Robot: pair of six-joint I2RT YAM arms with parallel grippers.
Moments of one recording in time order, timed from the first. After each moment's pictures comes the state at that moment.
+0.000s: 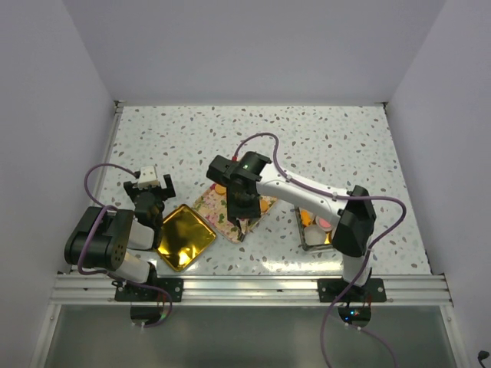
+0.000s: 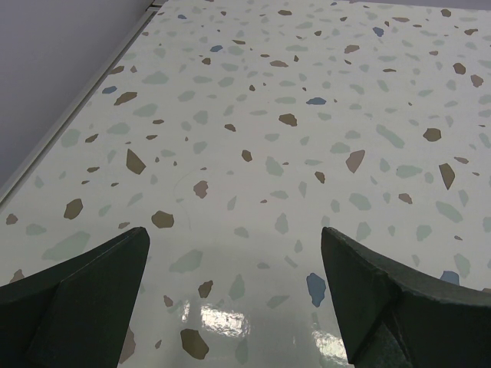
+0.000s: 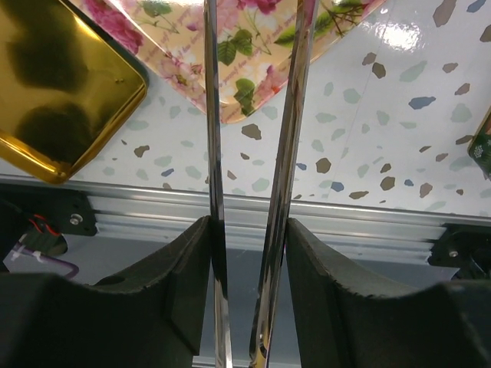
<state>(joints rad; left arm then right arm) -0.09 1.51 0.13 1.27 -0.36 0.00 1.05 1.90 1.82 -1.35 0.10 0.99</state>
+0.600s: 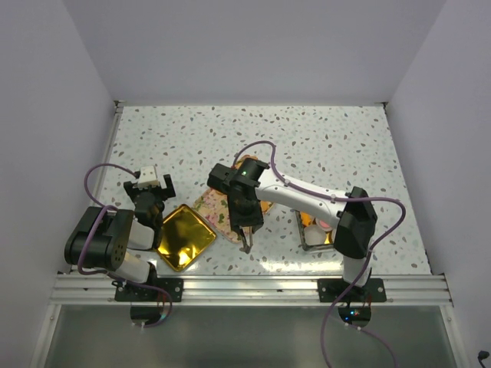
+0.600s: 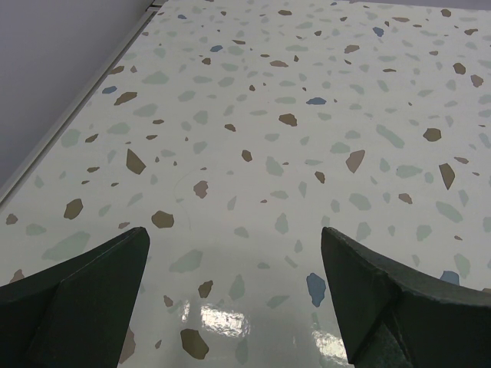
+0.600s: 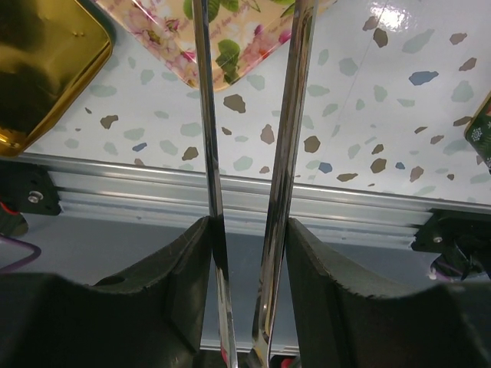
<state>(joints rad) -0.09 1.51 0.13 1.27 -0.36 0.00 1.07 1.89 1.75 -1.35 0.06 0.95</state>
